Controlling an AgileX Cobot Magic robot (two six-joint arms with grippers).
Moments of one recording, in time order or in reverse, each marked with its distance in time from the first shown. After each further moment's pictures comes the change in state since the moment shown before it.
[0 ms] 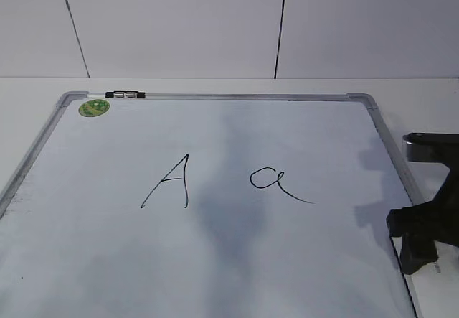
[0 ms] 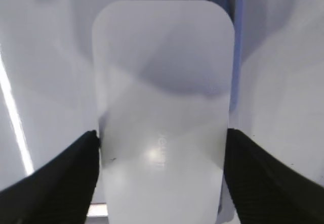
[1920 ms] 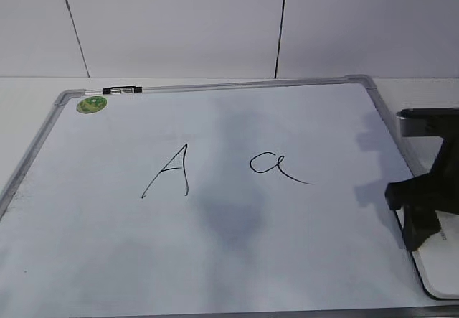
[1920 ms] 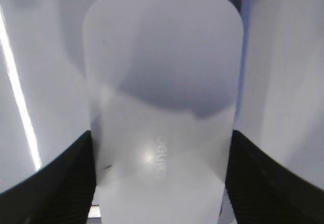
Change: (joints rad) left arm 0.000 0.000 0.000 -0.021 -0.004 0.000; right arm 0.002 0.037 -0.150 -0.028 0.164 -0.019
